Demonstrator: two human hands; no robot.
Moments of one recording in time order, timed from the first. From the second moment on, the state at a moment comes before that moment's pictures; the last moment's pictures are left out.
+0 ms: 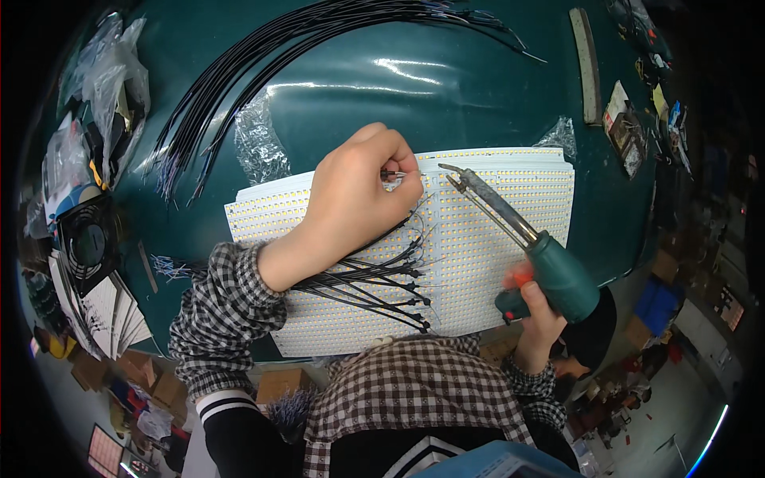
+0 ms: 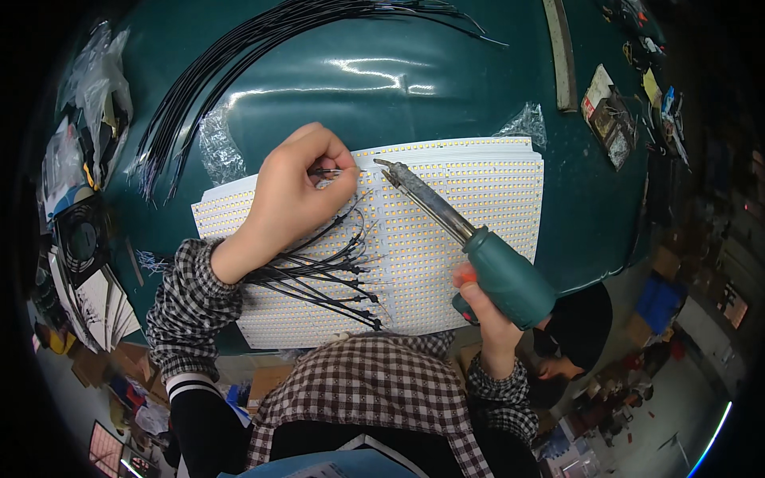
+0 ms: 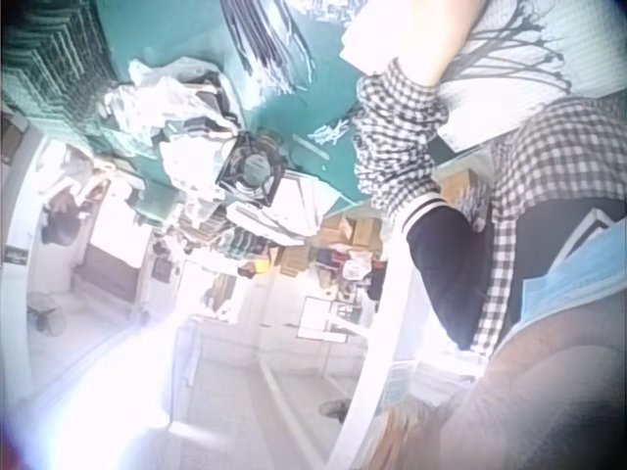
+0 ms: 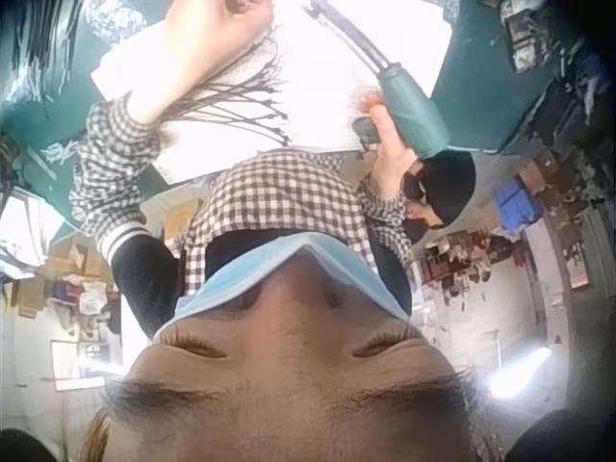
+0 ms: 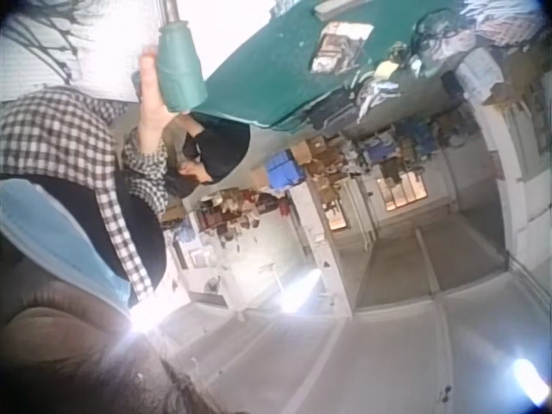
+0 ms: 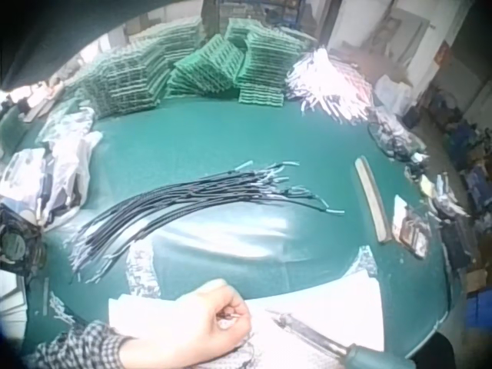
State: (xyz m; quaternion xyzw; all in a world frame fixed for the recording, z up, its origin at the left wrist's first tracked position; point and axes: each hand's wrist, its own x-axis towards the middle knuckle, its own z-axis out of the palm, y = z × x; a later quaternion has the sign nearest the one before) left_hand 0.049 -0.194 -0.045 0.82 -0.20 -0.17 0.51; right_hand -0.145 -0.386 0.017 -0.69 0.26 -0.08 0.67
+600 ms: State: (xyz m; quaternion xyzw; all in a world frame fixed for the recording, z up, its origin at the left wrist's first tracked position) left_hand 0.044 -0.194 -0.048 0.83 -0.24 -0.12 0.50; right_hand -0.148 -0.381 0.019 -0.72 0.26 -0.06 0.64
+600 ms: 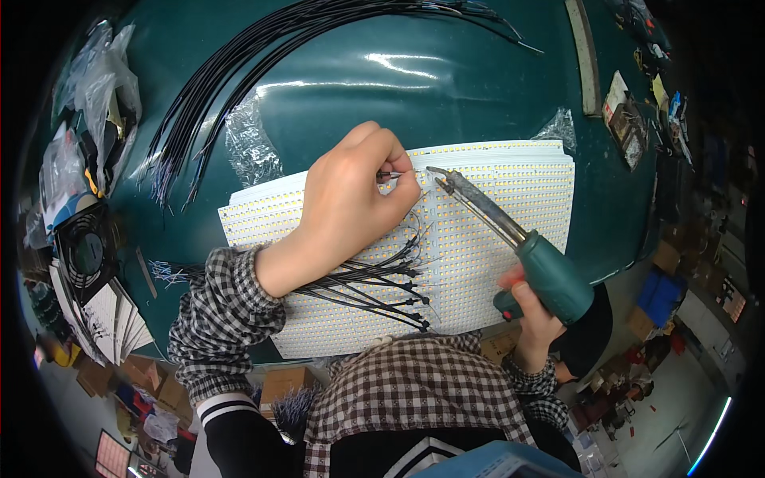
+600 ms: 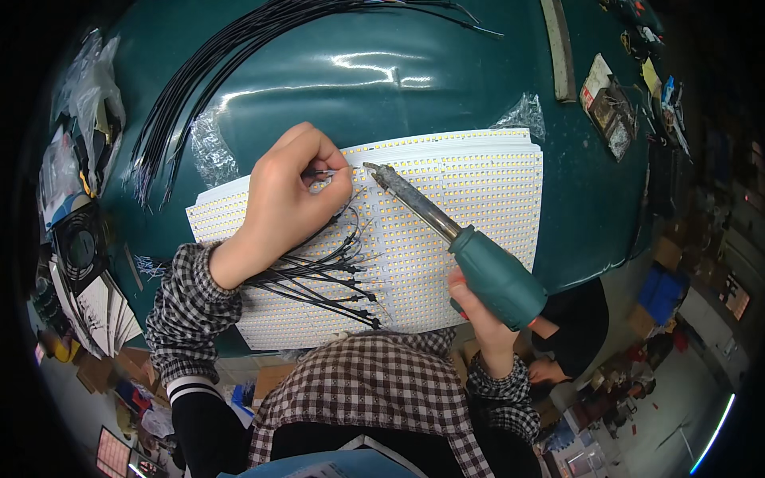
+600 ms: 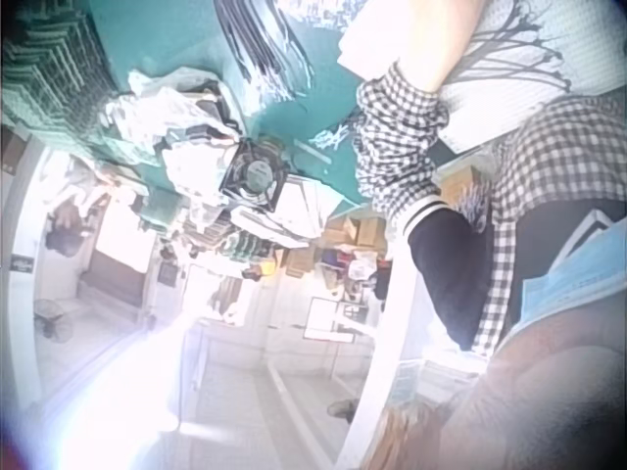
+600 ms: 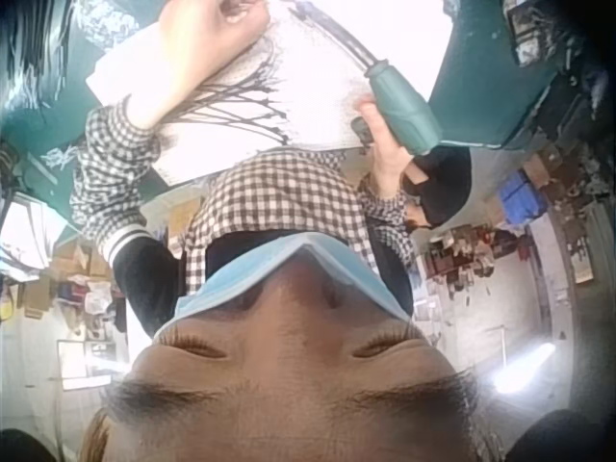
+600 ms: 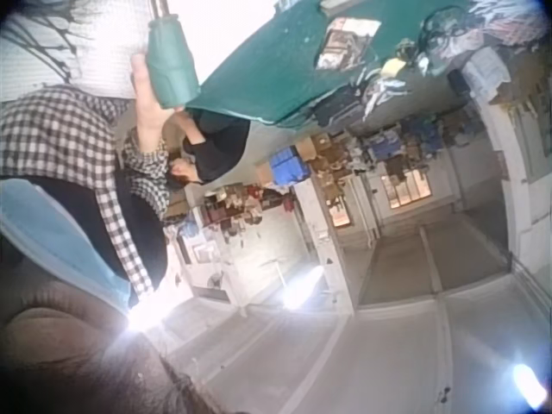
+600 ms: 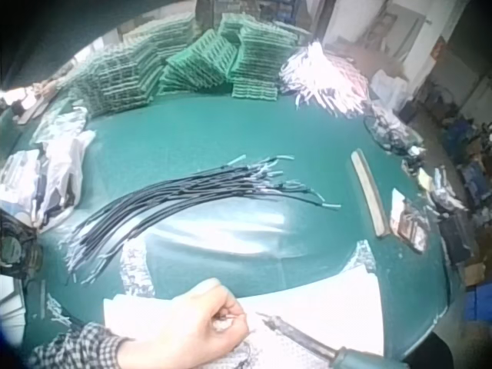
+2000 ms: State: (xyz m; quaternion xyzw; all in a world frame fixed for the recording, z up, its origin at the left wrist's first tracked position) left_hand 0.039 -0.197 -0.048 0.83 -0.22 -0.14 0.49; right_hand -0.157 -0.388 0.009 -0.71 0.29 -0.07 0.64
